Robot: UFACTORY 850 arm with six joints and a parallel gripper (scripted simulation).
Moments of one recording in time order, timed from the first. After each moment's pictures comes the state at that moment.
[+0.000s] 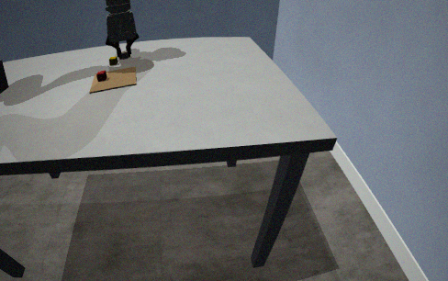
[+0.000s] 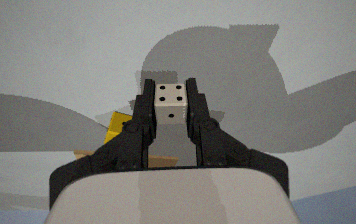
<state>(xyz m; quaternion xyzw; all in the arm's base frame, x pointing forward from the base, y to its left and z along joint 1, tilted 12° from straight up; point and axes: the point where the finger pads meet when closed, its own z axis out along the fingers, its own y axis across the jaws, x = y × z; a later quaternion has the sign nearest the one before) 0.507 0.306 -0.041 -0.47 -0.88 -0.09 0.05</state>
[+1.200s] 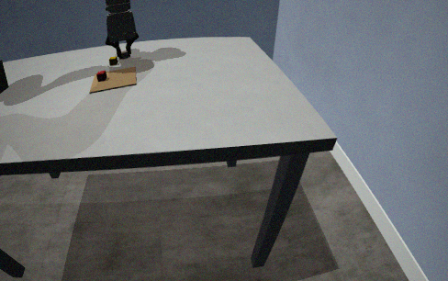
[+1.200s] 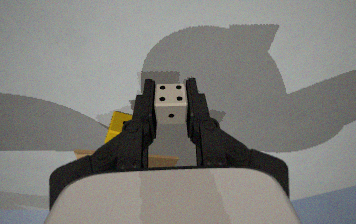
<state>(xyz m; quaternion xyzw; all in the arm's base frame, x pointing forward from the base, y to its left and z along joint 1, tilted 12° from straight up) 0.506 0.306 -0.040 -0.47 -0.87 -0.09 0.05</state>
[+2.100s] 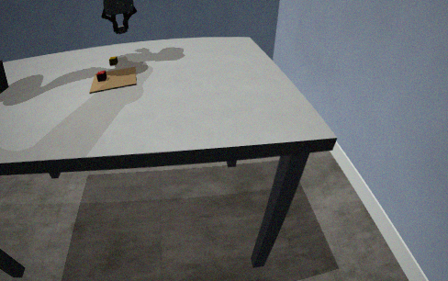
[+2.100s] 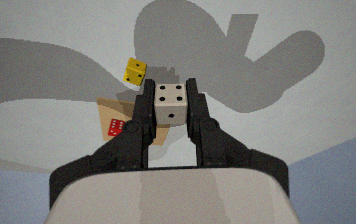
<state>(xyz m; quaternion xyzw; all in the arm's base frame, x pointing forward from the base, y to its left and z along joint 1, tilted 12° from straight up) 0.508 0.286 0.056 -0.47 -0.87 -0.09 0.05</state>
